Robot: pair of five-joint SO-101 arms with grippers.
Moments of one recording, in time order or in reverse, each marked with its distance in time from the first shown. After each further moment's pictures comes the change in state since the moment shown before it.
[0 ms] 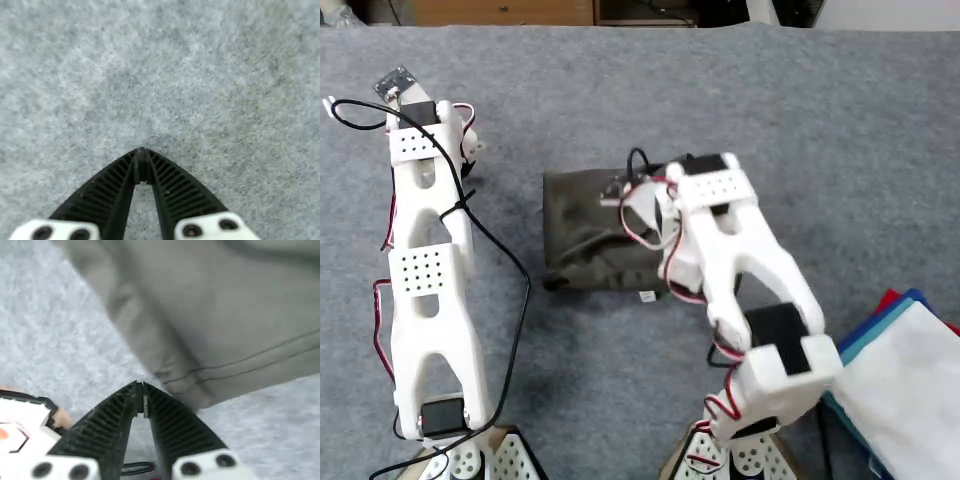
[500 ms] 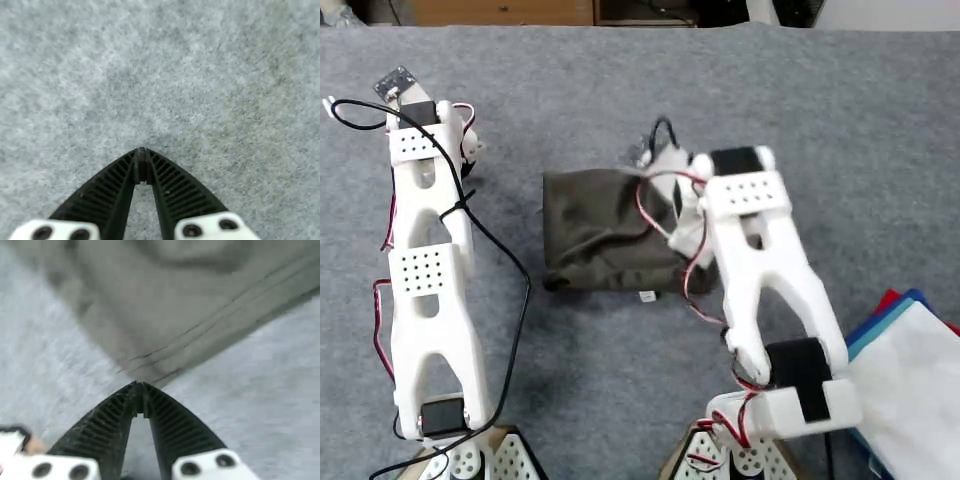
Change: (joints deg) left arm 0.0 0.0 0.0 0.0 0.0; right arm 2.9 -8.8 -7.3 -2.1 -1.8
